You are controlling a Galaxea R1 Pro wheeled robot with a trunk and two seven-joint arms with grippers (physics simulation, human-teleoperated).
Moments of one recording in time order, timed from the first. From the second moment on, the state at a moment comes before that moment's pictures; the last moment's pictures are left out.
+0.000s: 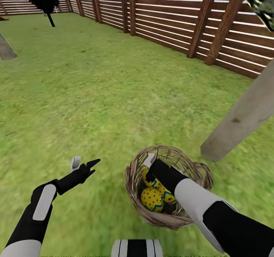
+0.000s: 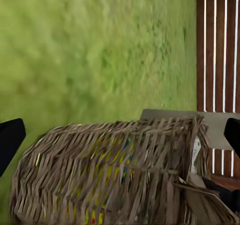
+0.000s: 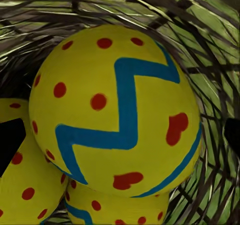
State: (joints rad) left arm -0.48 0.07 0.29 -1.18 0.81 0.85 -0.39; right arm -1.01 0.17 0.57 -0.40 0.38 0.65 0.28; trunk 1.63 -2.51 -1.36
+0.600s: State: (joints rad) left arm -0.48 0.07 0.29 -1.18 0.81 0.85 -0.39; right arm -1.01 0.17 0.58 -0.44 0.39 0.66 0.24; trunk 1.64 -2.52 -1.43
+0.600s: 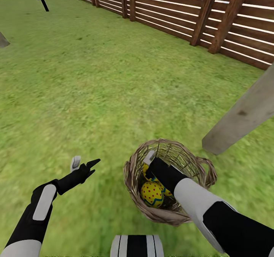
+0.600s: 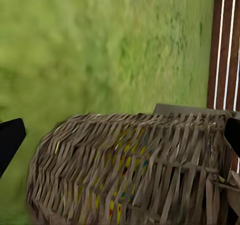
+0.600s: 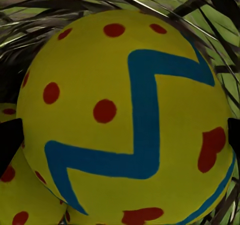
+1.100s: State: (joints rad) left arm -0.48 0.06 0.29 -1.18 0.81 0.85 -0.39; right arm -1.01 0.17 0.58 -0.44 0.38 0.66 0.24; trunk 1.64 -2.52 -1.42
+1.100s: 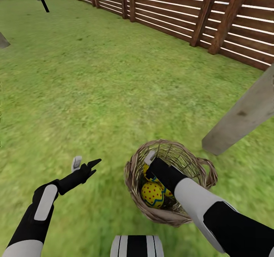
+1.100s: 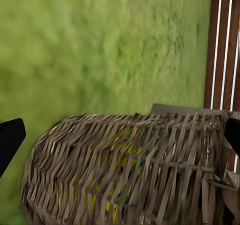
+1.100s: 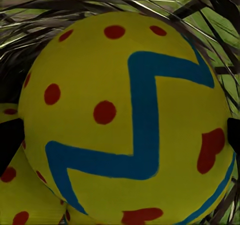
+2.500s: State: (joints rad) left arm -0.48 0.06 0.29 -1.18 0.82 0.85 -0.31; right arm -1.00 0.16 0.58 -0.40 0.38 0.66 0.25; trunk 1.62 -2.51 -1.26
